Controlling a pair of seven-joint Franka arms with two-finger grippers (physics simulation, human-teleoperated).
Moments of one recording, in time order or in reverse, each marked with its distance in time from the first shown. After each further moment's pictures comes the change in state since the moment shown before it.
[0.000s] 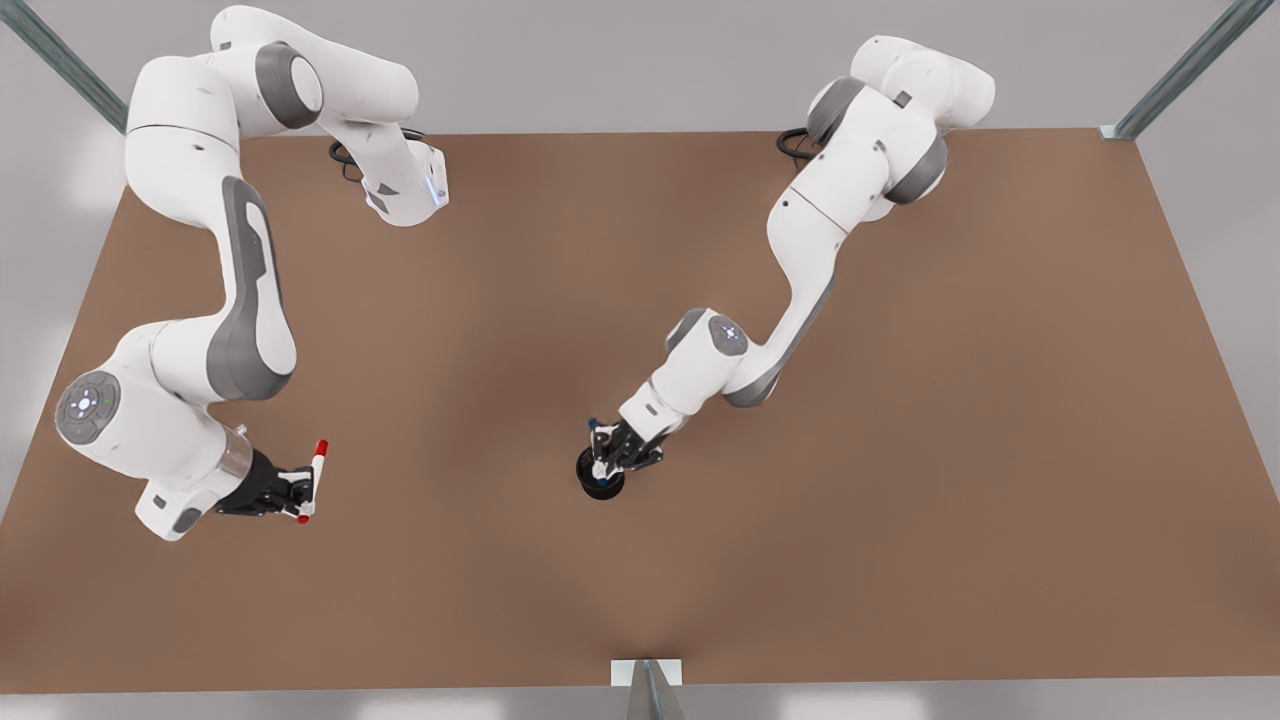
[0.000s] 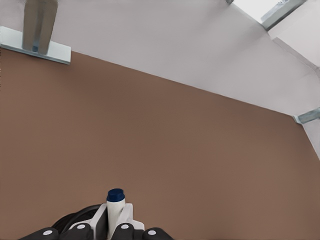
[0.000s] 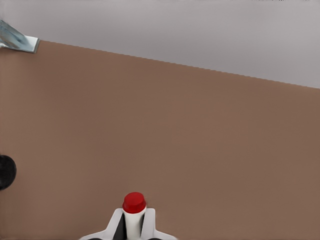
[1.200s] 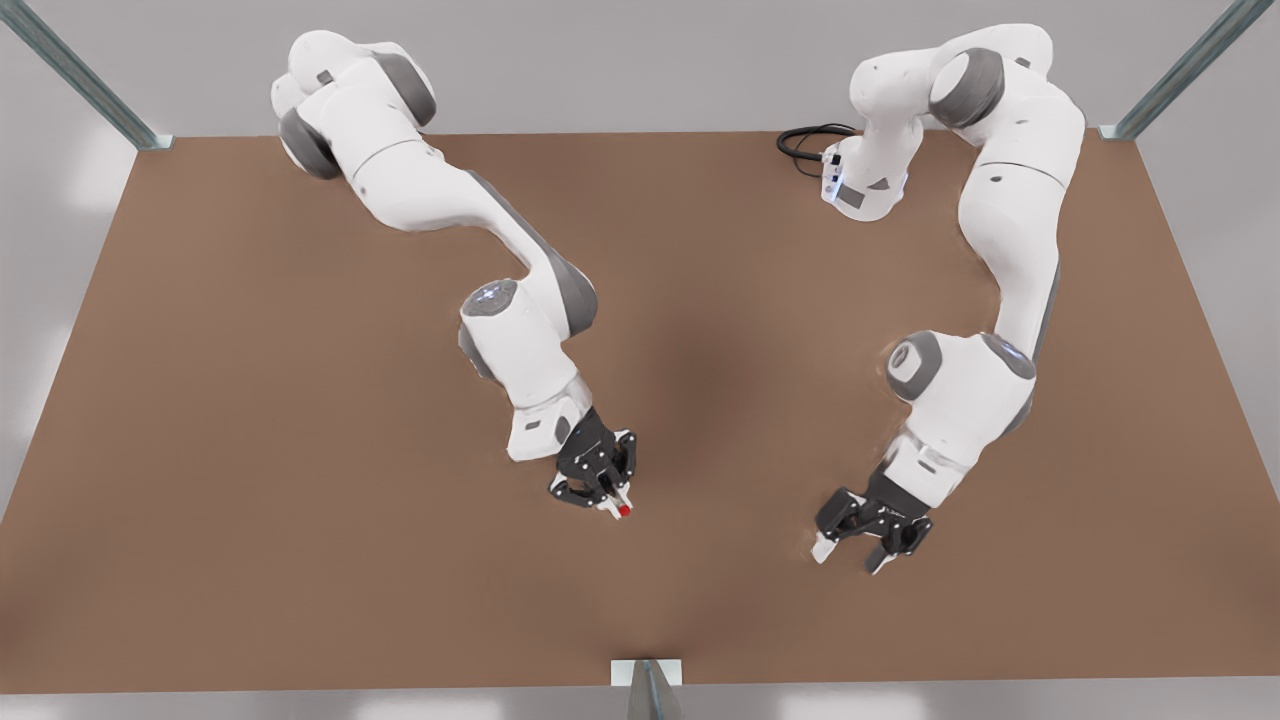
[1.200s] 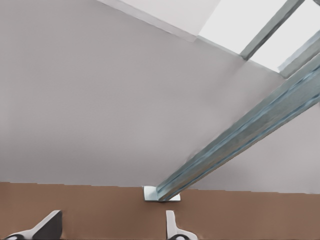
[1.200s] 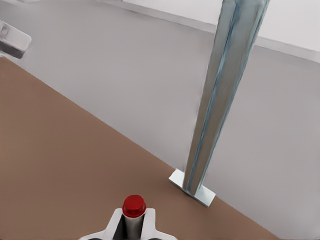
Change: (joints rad) left arm 0.709 -0.263 -0.290 0.009 0.180 -0.386 0.273; right arm 0.665 0.175 -0.142 0.083 -0.157 0.767 0.173
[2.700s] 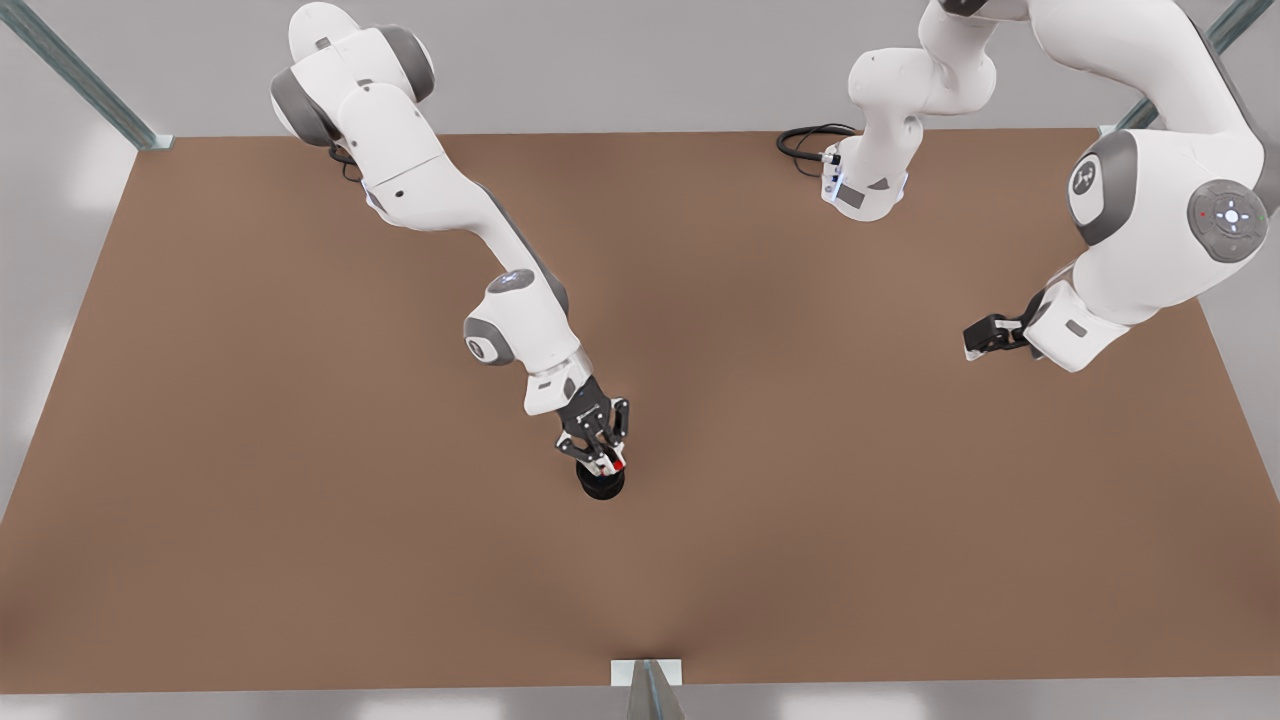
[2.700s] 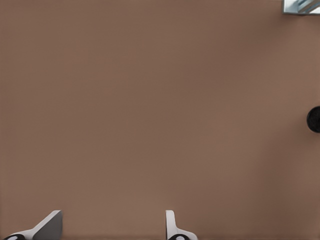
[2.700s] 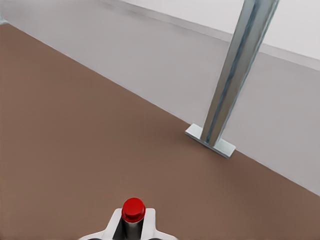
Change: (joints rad) left arm -0.265 -0.520 0.568 -0.161 -0.088 -1.055 0.109; right arm 0.045 -0.129 -0.108 -0.578 -0.366 0.484 0.394
